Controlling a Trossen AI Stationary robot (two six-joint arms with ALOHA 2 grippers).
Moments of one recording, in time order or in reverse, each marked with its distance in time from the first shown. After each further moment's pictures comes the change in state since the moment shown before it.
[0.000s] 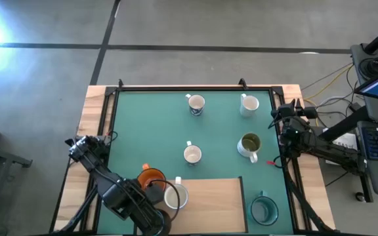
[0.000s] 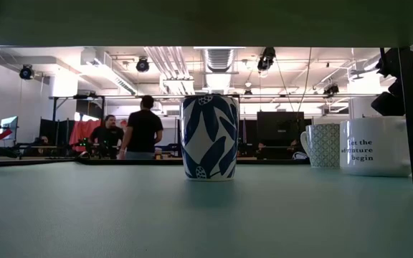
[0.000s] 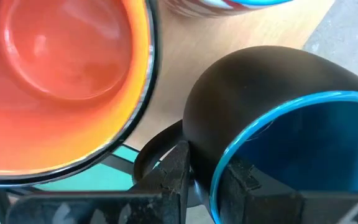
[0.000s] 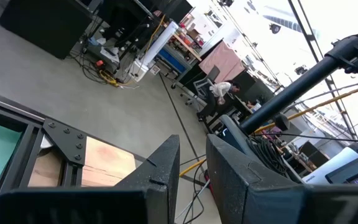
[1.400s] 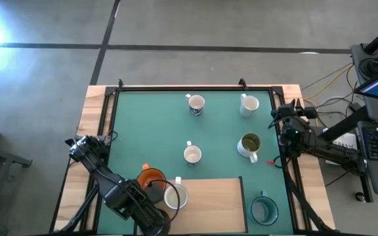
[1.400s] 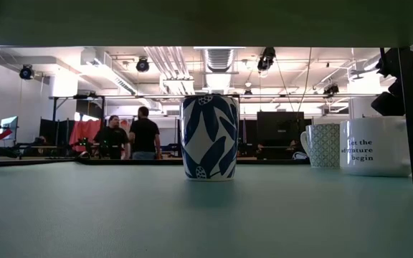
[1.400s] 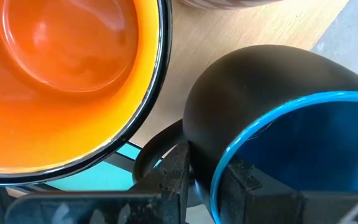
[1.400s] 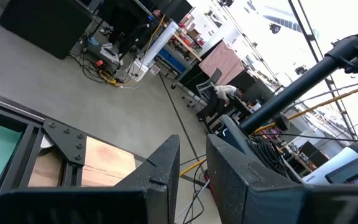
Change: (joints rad) left arm 0.000 -0.001 -0.025 0.001 0.023 -0.033; right arm 0.000 0.000 0.000 0.000 0.000 0.000
